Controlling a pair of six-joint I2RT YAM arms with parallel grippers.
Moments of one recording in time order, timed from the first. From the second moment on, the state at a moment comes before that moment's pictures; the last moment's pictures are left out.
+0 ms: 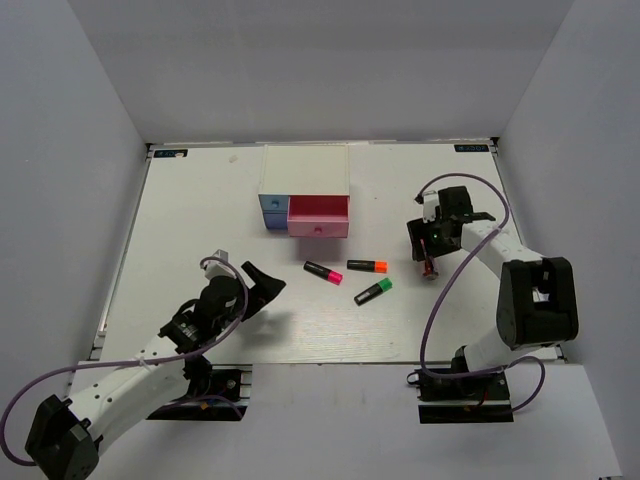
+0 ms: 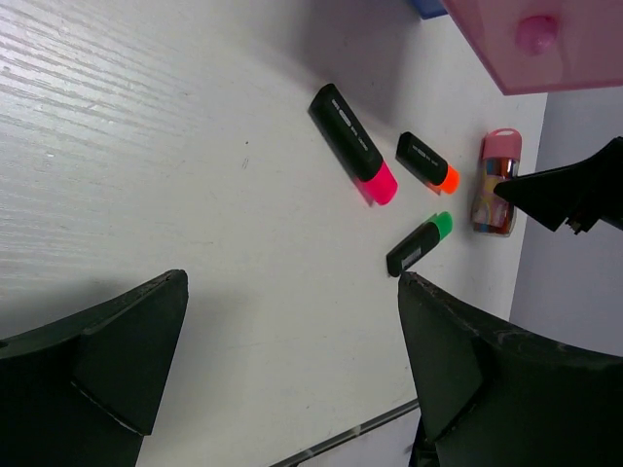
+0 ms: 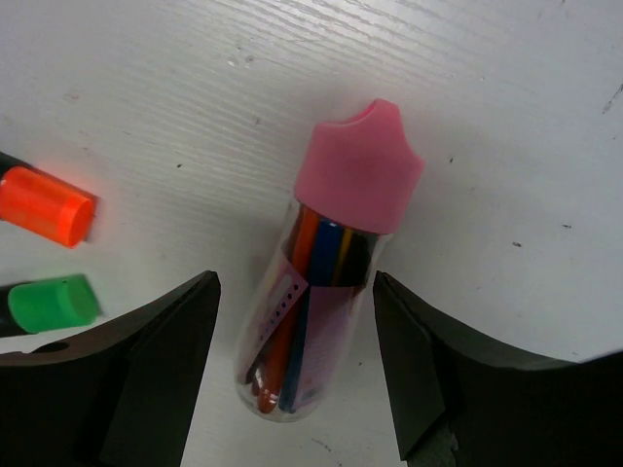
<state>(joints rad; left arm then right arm) -0.67 0.62 0.25 -0.16 -0.18 -1.12 0.14 1.53 0.93 -0.48 -0.16 -0.19</state>
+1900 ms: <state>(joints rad) -0.67 0.83 0.24 0.09 -0.03 -1.12 0.46 1.79 1.66 -0.45 -0.88 -0.74</state>
